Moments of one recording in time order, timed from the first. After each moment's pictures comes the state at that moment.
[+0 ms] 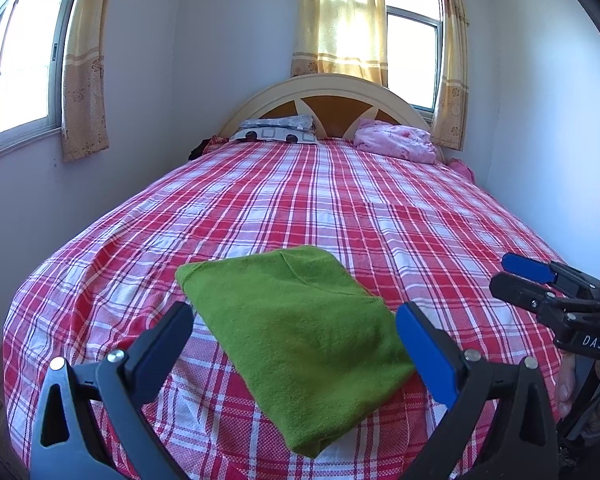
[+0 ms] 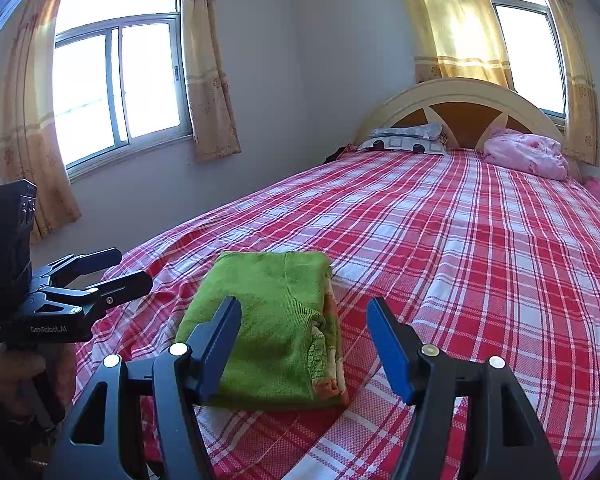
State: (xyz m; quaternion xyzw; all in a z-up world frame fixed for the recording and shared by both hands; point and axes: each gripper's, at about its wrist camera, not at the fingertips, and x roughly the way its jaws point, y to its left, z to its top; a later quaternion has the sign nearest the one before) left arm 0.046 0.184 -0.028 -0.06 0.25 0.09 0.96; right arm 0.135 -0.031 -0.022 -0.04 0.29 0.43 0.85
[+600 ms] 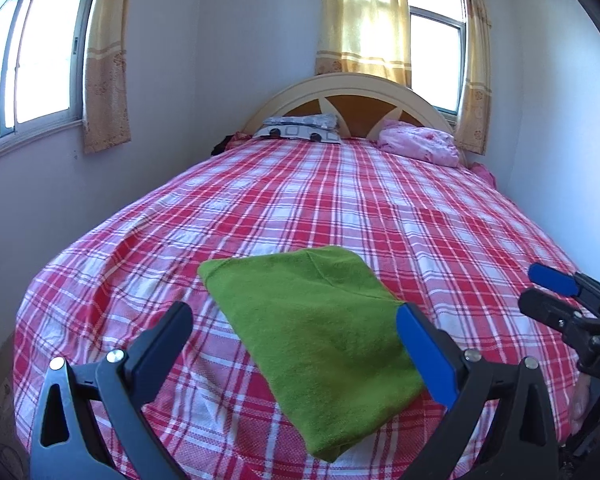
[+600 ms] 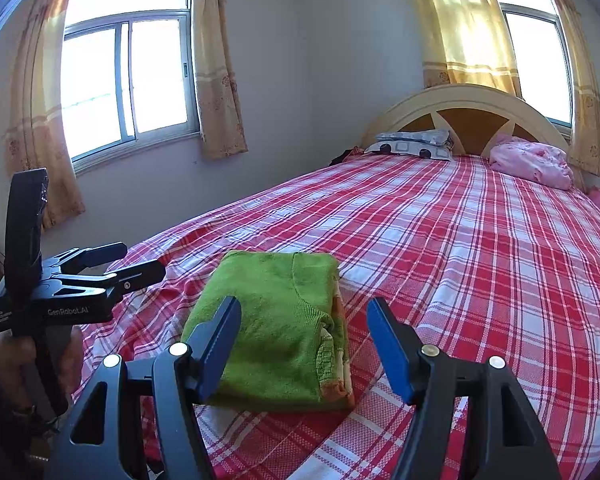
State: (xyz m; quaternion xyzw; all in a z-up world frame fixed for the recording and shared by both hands) left arm 0.050 0.196 -0.030 -0.06 0.25 0.14 0.96; right arm 0.129 -0.024 -0.020 -0.05 0.28 0.44 0.85
